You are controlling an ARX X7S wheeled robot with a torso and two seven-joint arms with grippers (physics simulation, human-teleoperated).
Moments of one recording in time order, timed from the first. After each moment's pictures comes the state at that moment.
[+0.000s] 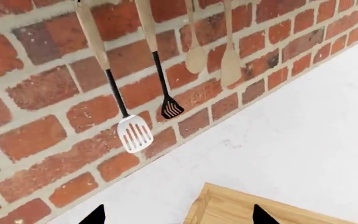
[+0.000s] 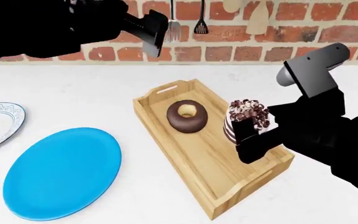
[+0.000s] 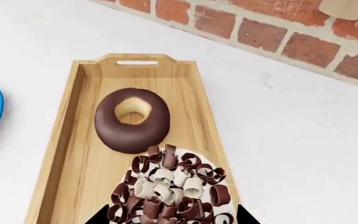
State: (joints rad) left arm -1.77 -0.50 0.97 -0.28 -1.34 -0.98 -0.16; right arm 1.26 0.86 -0.57 -0.32 2.08 1.23 0.98
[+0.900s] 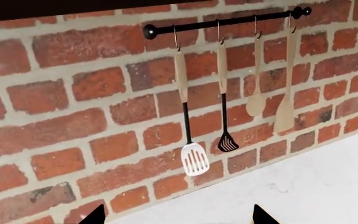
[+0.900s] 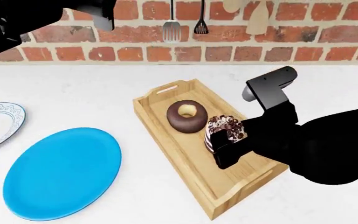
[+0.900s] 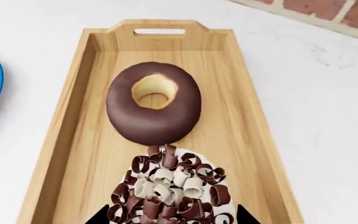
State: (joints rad) left arm -1.71 -0.71 0.82 -0.11 -1.45 -0.92 -0.35; right arm 1.17 0.72 -0.63 -0.21 1.80 1.23 0.74
